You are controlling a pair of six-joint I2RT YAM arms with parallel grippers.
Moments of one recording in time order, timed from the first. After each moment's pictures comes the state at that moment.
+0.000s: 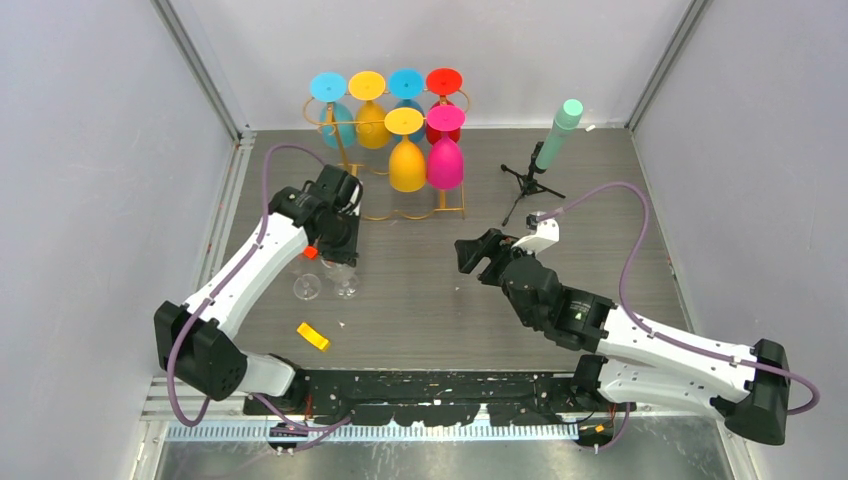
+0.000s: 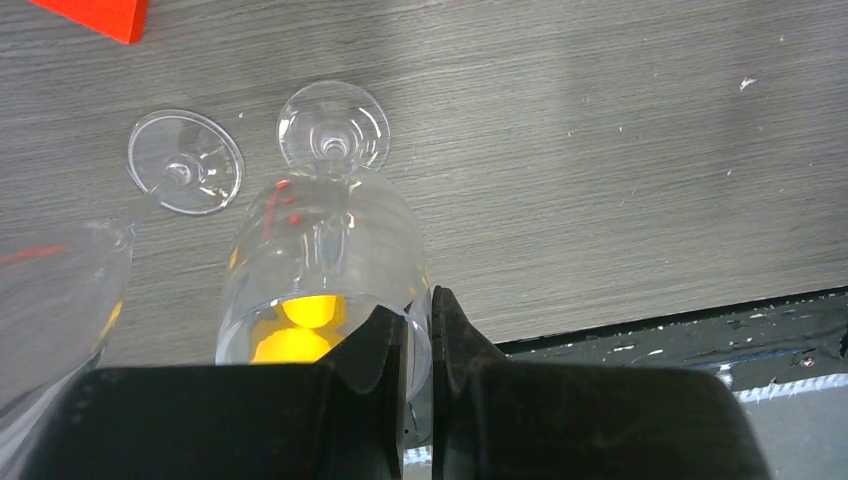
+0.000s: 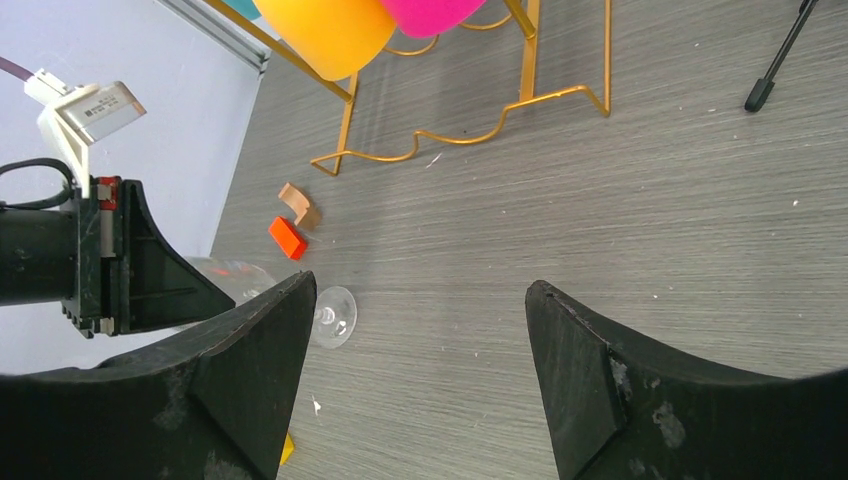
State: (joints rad) left arm -0.46 1.38 1.29 -1.09 -0.02 -0.33; right arm 1.07 0.88 0.69 -0.10 0.74 0.85
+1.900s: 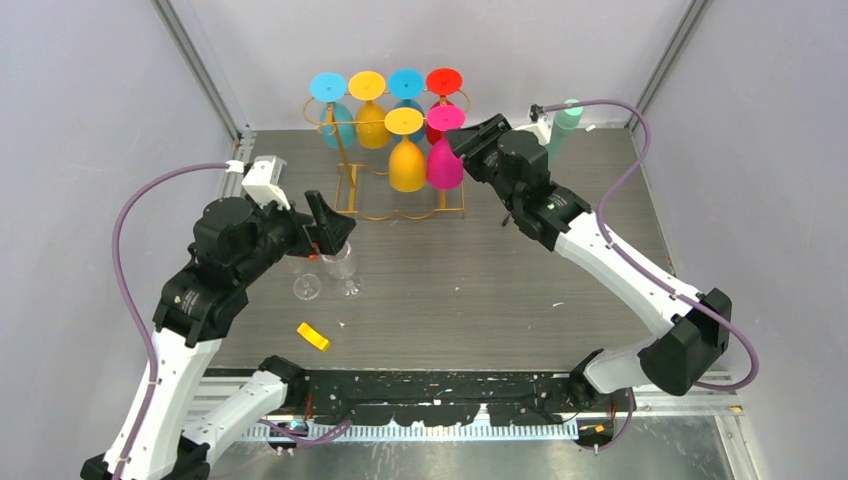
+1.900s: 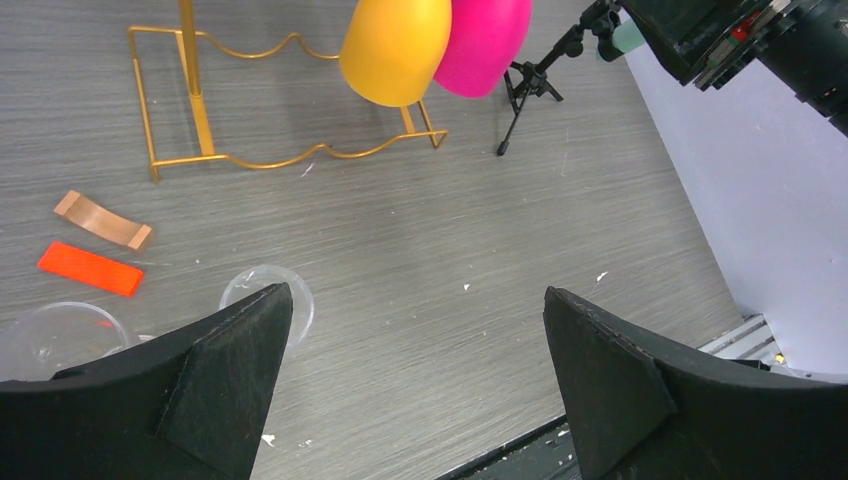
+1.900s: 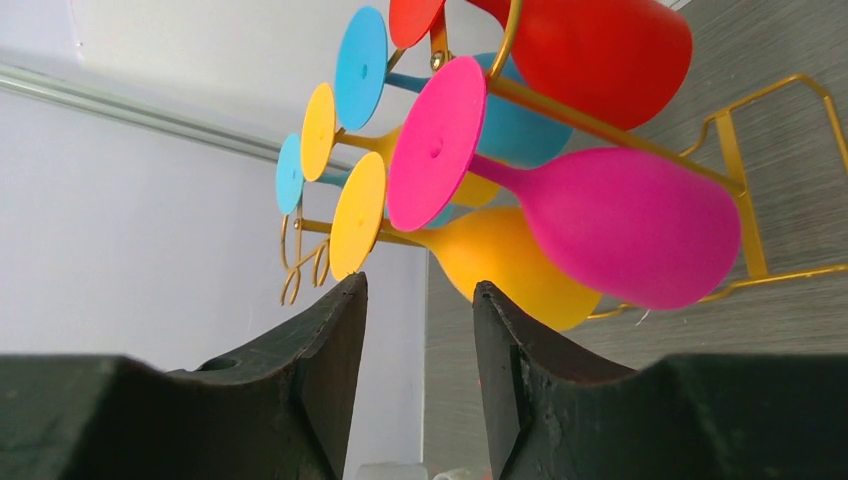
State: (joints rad) left arm -0.42 0.80 1.26 -0.77 0.07 -0.40; right arm 0.65 1.38 1.32 -0.08 0.33 1.10
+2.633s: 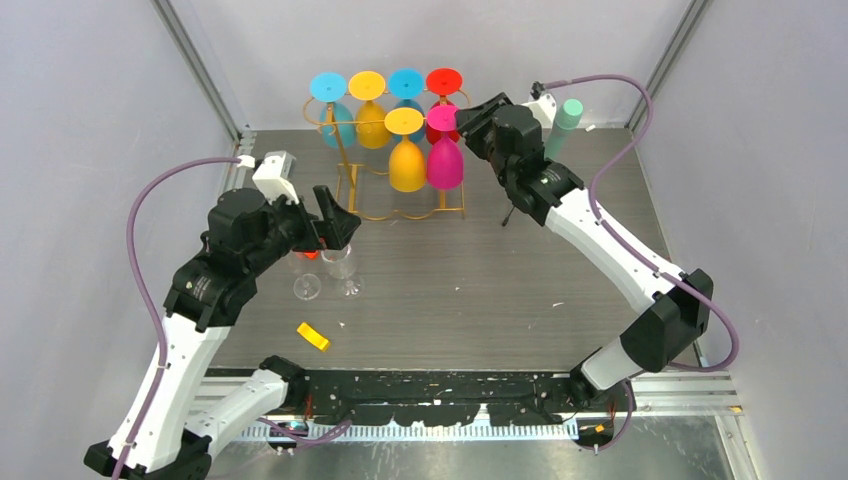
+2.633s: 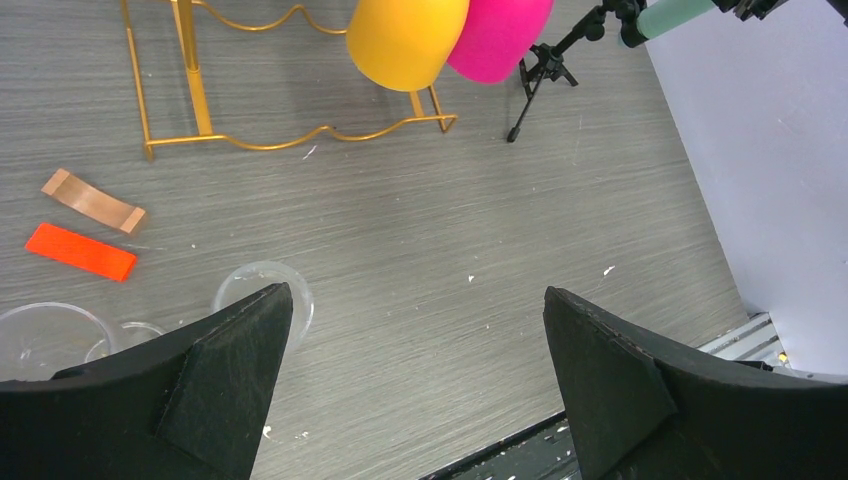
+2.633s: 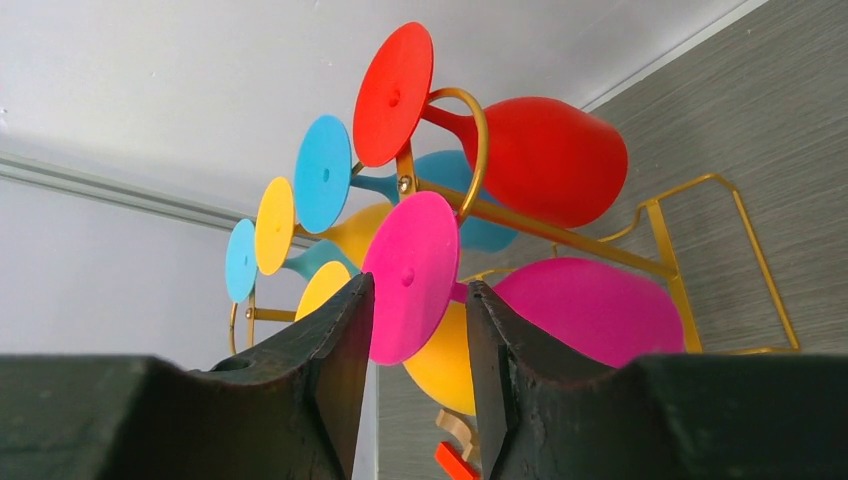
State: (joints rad) left arm -0.42 0.84 1.26 -0.77 0.06 -0.42; right arm 0.60 1.52 1.50 -0.15 0.43 1.01
